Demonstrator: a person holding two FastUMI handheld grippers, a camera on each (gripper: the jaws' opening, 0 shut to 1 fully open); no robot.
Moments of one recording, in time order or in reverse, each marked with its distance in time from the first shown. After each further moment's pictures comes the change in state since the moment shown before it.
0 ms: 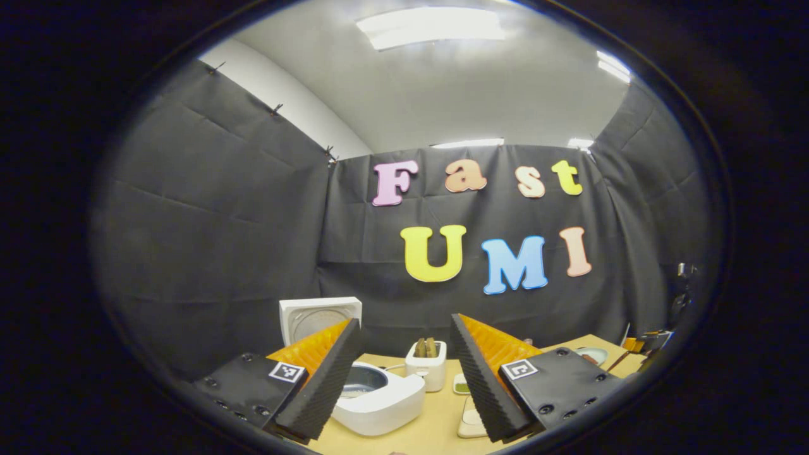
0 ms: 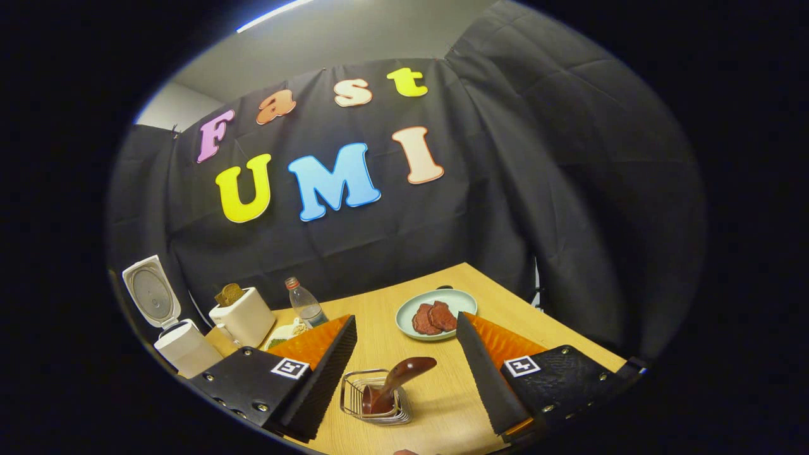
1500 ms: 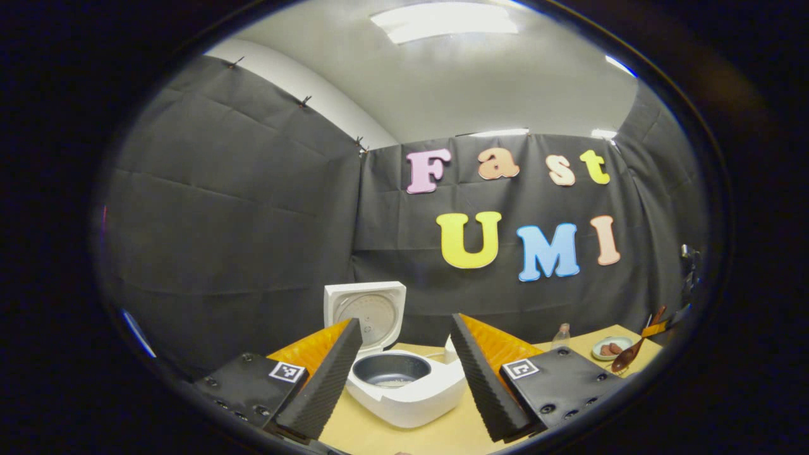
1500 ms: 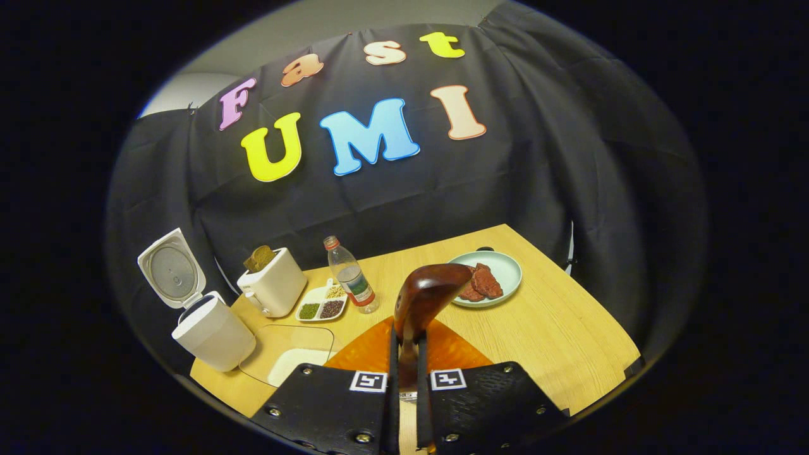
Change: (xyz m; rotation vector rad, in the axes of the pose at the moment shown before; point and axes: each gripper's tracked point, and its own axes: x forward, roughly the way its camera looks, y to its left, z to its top) left arm -0.008 0.078 -0.042 -0.024 0.052 0.103; right arm -0.012 0.073 -0.001 -0.080 0.178 0.130
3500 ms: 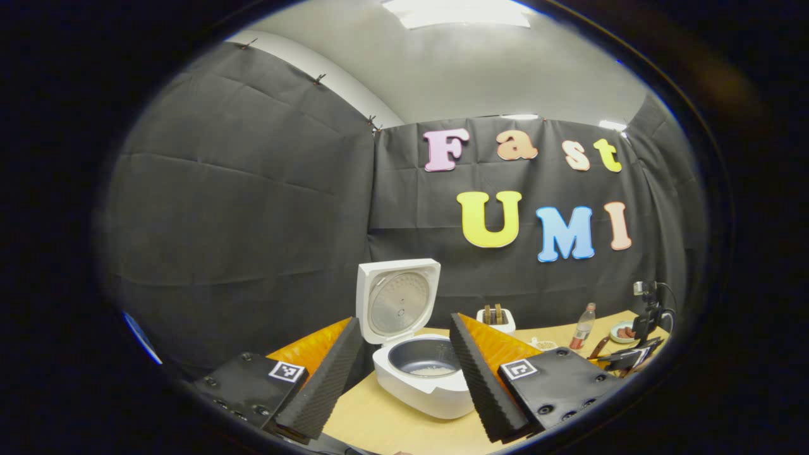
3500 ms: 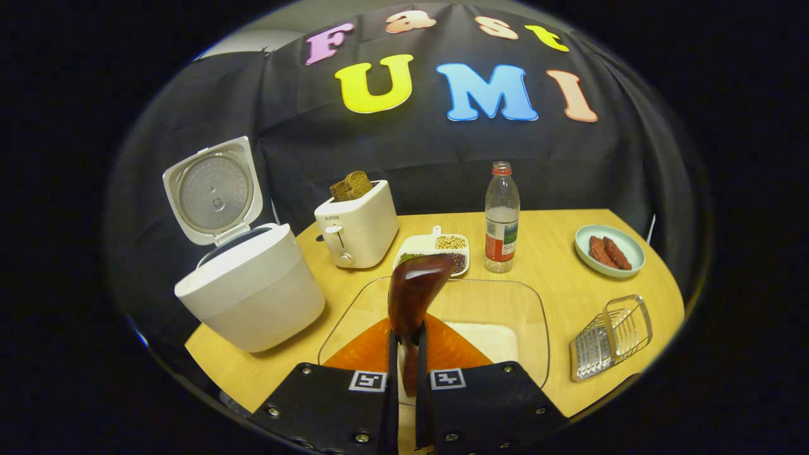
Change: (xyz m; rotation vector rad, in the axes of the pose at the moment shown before) left arm 0.027 0.098 -0.033 0.014 0.080 0.014; right arm 0.066 0.229 -0.143 -0.105 0.181 0.221
